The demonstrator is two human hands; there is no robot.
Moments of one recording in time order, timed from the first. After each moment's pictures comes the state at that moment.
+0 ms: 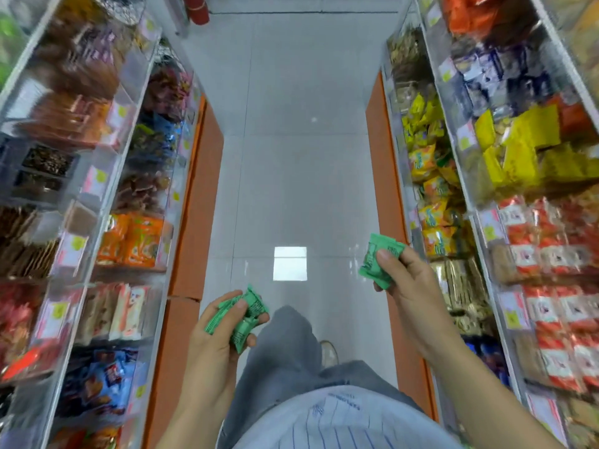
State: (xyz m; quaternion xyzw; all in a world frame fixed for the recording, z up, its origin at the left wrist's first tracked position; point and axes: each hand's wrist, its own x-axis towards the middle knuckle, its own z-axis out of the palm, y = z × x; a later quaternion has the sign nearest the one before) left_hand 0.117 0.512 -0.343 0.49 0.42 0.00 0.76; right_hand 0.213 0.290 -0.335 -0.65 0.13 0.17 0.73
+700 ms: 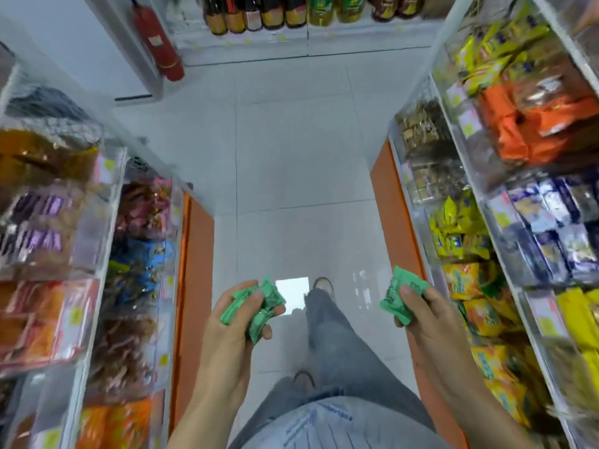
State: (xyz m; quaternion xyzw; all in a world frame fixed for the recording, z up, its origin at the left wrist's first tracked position) left_hand 0.628 0.638 -0.331 0.53 0.37 -0.04 0.76; right_hand 0.650 0.401 -0.362 -0.65 0.22 0.10 0.72
